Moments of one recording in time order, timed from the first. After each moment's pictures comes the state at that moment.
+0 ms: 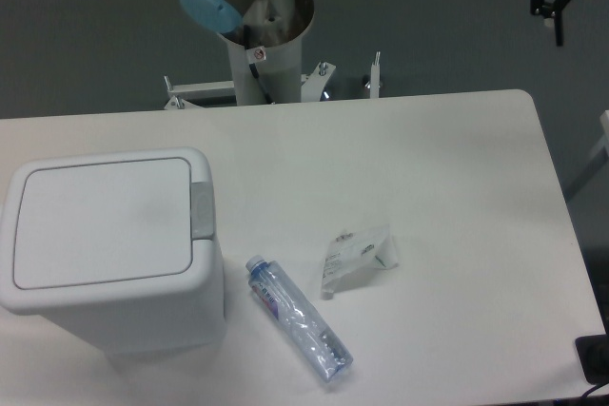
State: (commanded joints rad) arm 3.08 -1.61 -1.55 -1.02 1.24 1.40
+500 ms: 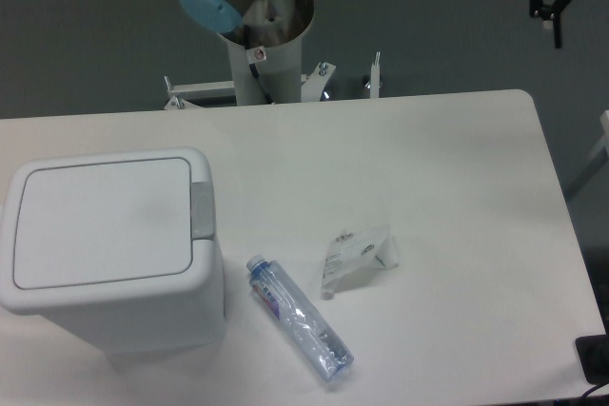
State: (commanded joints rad) arm 3.01 -1.63 -1.55 -1.01 1.24 1.17
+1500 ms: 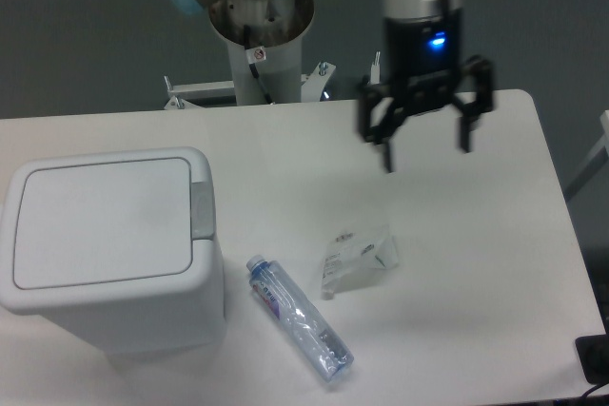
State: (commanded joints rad) arm 2.41 -1.65 -1.55 -0.96 1.38 -0.01
